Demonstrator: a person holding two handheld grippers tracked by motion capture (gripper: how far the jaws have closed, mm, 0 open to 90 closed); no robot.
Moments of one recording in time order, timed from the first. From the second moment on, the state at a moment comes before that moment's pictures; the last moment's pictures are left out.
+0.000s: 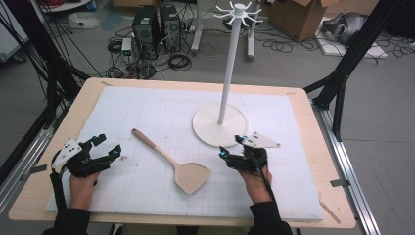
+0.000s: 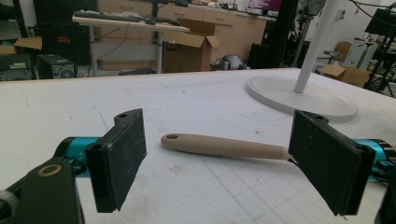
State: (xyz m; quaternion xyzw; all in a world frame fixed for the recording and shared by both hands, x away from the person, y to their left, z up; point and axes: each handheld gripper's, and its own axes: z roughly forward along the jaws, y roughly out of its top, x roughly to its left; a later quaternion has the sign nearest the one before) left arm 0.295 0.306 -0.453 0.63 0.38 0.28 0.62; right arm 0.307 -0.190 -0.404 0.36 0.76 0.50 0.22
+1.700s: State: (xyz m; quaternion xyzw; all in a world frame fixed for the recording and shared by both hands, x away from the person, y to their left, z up) left arm 0.295 0.307 -0.453 0.63 0.38 0.27 0.62; right arm 0.355 -0.008 -0.426 0.25 0.92 0.30 0.04
